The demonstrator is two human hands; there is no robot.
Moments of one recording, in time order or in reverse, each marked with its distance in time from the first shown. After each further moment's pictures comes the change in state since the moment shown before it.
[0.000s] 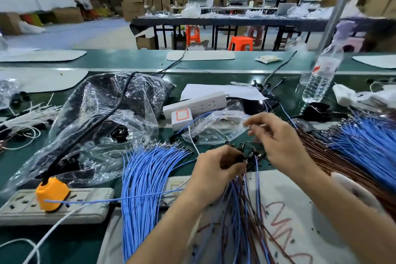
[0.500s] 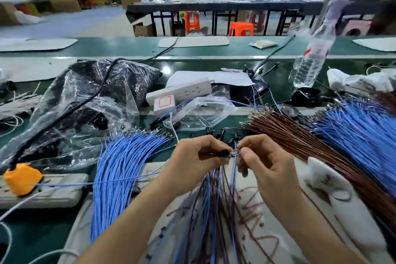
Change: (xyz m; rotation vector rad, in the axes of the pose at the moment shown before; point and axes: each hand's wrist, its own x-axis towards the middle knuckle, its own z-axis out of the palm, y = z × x) left_hand -0.007 0.012 0.012 -0.070 -0.064 0.088; right_hand -0.072 0.020 -0.003 0.510 0.094 -0.019
